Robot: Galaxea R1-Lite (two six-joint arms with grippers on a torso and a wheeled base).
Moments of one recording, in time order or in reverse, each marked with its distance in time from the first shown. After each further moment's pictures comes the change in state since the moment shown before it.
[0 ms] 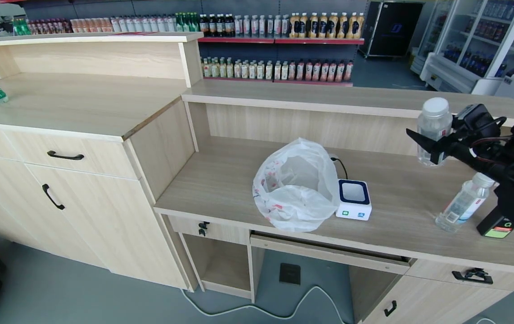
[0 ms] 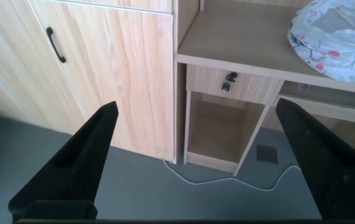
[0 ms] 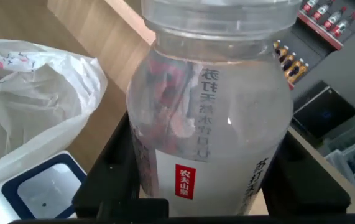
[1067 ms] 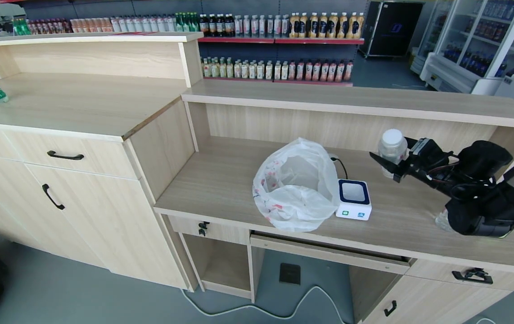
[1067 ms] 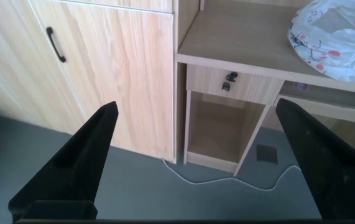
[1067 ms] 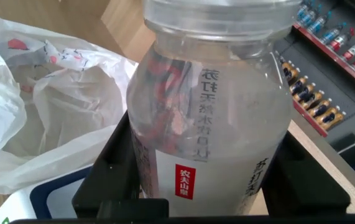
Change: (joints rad) left arm 0.000 0.000 0.000 0.000 0.000 0.000; right arm 0.081 0.256 -0.077 -0.211 0.135 -0.058
